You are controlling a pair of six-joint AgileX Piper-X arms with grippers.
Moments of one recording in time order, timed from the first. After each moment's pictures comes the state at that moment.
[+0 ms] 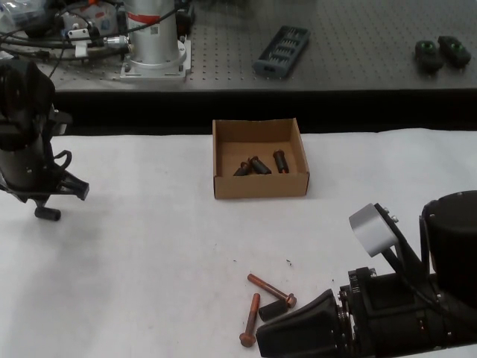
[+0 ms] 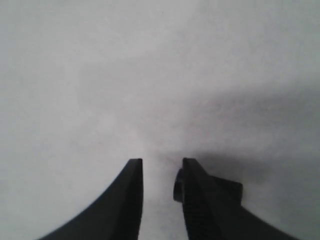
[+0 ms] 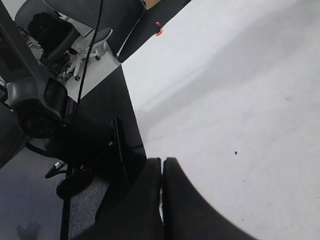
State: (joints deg) left arm -2.1 118.8 -86.9 45.6 -12.7 10.7; right arm 44.6 68.7 -24.0 -10.1 -46.9 19.7
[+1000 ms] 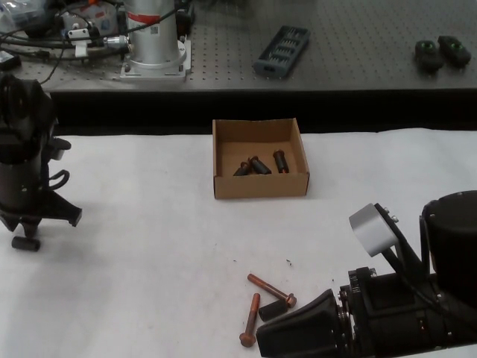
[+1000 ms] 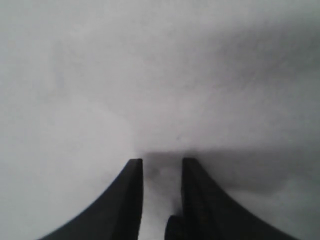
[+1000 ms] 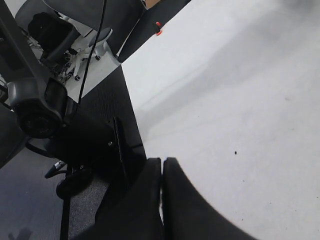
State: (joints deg) left arm -2.1 119.9 -86.3 55.1 -15.6 10.7; right arm 44.6 68.7 -24.0 -10.1 -46.9 19.7
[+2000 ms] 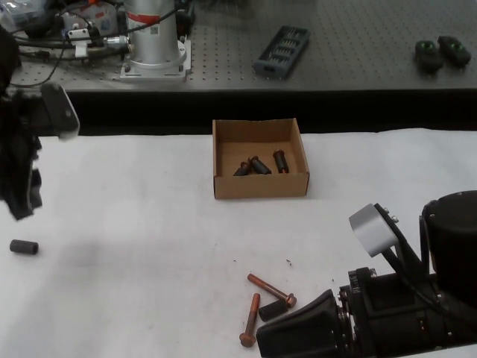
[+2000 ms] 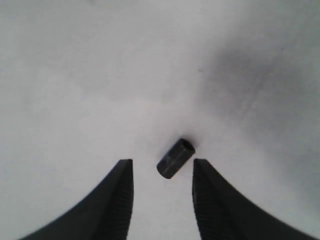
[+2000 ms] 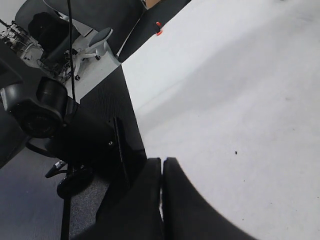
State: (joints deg) left arm -2.0 103.9 -83.4 62.3 0.4 59.4; right arm 44.6 68.7 -24.0 -10.1 -47.6 19.7
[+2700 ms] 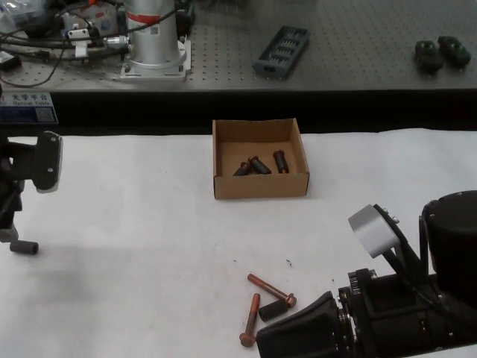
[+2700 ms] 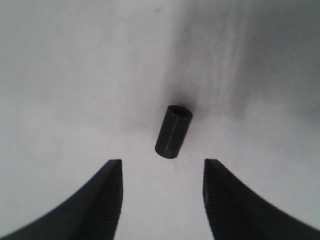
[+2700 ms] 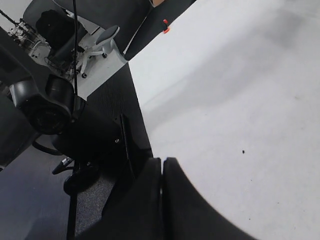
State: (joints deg) left arm 1.5 103.9 -75.5 55.4 -0.4 84.7; right arm 44.6 68.7 -24.0 -10.1 -48.5 19.7
